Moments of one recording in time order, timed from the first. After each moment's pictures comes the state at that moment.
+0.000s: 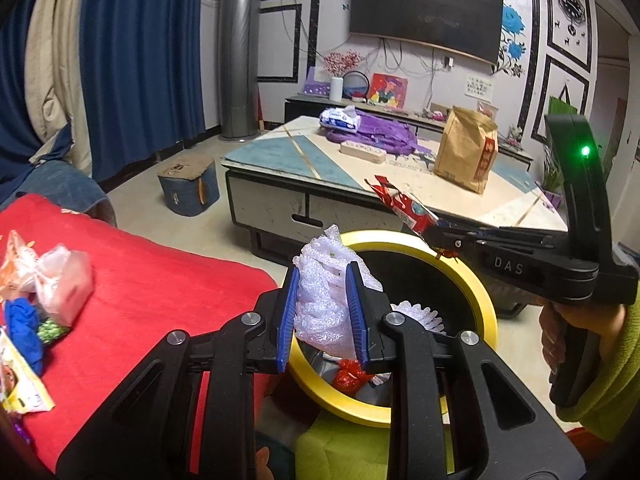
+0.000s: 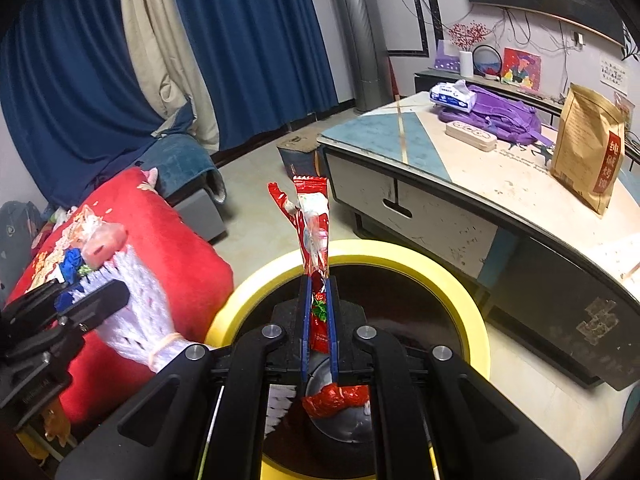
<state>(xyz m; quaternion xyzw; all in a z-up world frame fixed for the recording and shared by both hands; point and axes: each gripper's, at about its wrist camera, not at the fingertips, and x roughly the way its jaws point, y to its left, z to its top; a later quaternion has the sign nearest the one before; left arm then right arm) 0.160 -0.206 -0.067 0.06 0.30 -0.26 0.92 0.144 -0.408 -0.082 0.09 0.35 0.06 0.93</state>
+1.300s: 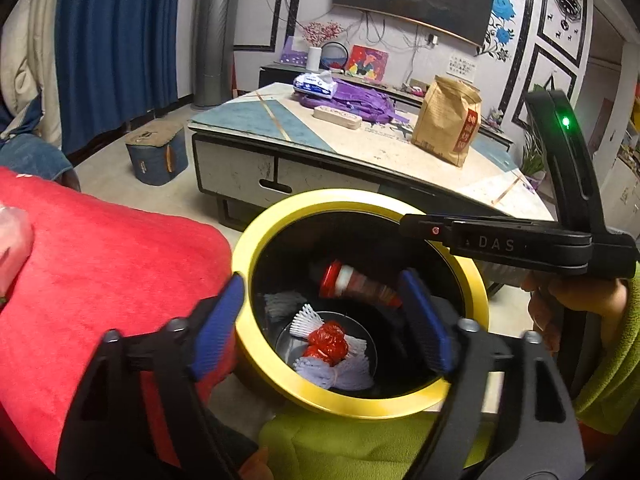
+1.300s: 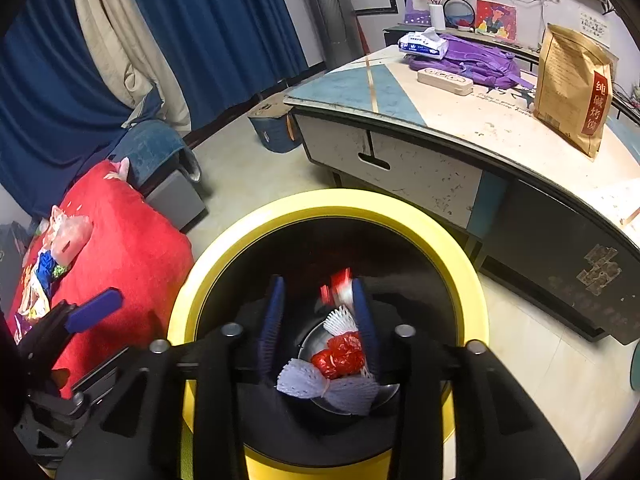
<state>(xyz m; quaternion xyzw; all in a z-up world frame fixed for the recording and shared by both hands) 0.168 -0.223 -0.104 0.03 0.35 -0.30 0.89 0.155 -0.431 -0.117 0.13 0.41 0.02 0.90</state>
